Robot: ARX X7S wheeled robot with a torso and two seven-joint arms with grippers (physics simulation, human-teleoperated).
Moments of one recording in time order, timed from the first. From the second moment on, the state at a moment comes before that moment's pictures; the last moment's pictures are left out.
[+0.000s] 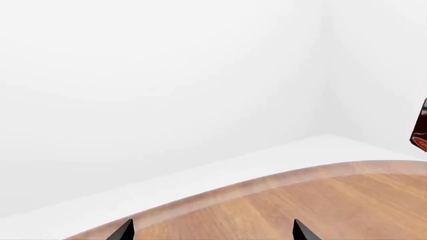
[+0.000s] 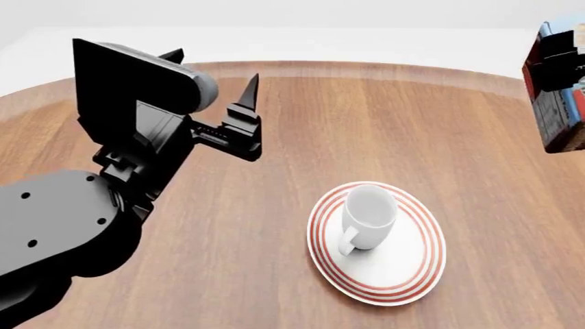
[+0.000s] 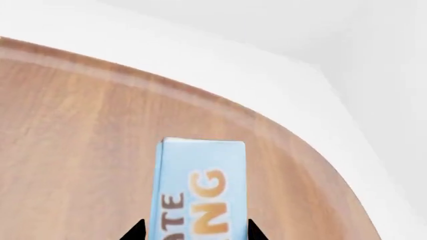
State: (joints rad) left arm -1.26 -0.86 1.04 0.49 -1.21 -0.28 -0.68; right arm 1.98 0.89 -1.38 0.48 1.28 0.98 0.24
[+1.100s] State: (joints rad) left arm -1.24 -0.85 1.04 0.49 -1.20 -0.27 -0.68; right arm 1.69 0.92 -1.24 0.70 1.52 0.91 0.29
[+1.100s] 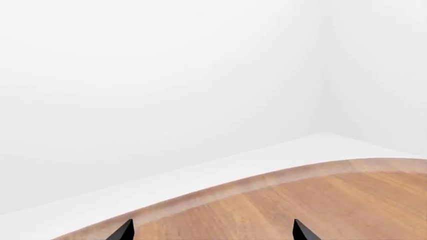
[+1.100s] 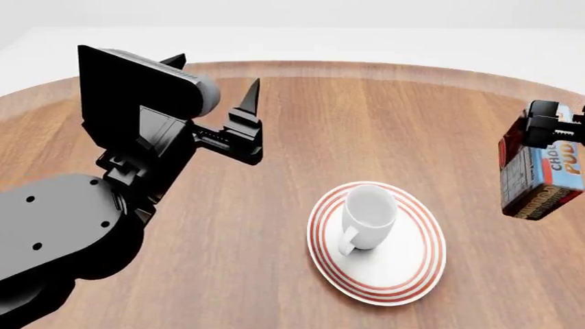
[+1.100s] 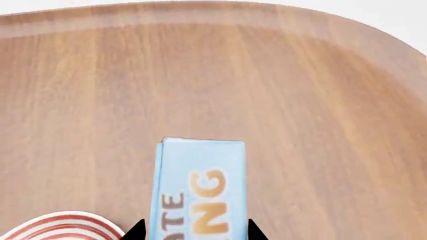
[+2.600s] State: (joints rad) left arm -1.21 -0.84 1.03 0.48 -1.19 -0.27 -0.67; right arm 1.52 0.90 -1.30 0.73 1.46 0.88 0.26
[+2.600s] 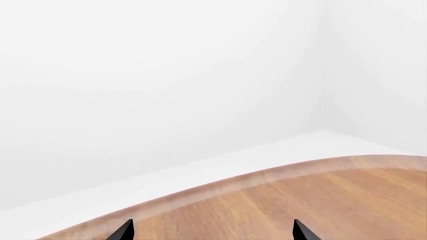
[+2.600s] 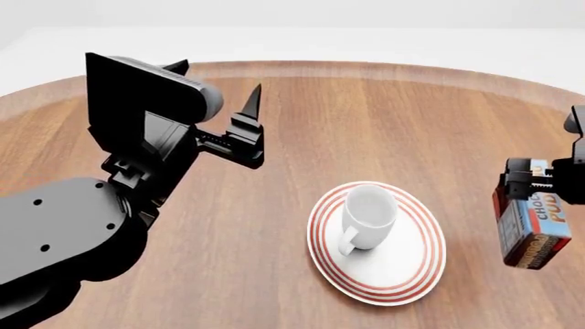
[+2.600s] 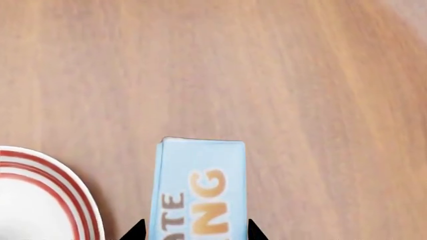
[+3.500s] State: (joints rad) left arm -1.20 -0.83 1.04 0.47 -1.18 -0.27 -0.67; right arm 1.42 0.85 -1.32 0.85 1.42 0.80 0.19
